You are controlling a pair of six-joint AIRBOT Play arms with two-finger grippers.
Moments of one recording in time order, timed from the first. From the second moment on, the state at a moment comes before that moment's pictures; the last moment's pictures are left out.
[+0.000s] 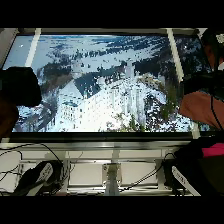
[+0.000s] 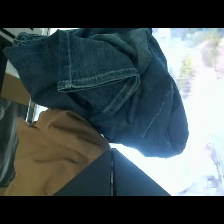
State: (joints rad) left arm 0.38 -0.91 1.24 1.68 -1.03 -1.13; right arm 0.09 -0.80 1.20 -1.53 1.13 1.33
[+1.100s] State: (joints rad) left arm 0.58 -1.07 1.21 1.80 -1.05 -1.42; right arm 0.09 -0.80 1.20 -1.53 1.13 1.33
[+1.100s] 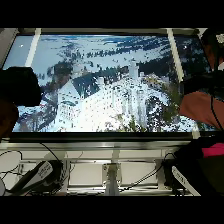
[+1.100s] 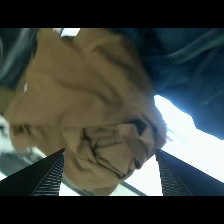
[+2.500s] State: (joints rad) left arm 0.64 -1.52 1.21 1.69 -0.66 -1.77; right arm 0.09 -0.80 1.20 -1.52 0.89 1.31
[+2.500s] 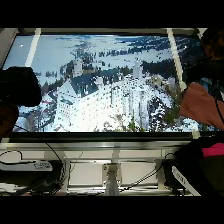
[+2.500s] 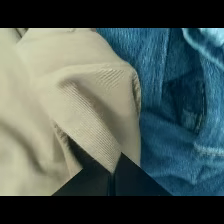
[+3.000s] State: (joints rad) left arm 0.52 -1.14 1.21 1.69 -0.73 -1.77; right arm 0.09 -0.80 1.20 -1.51 0.86 1.31
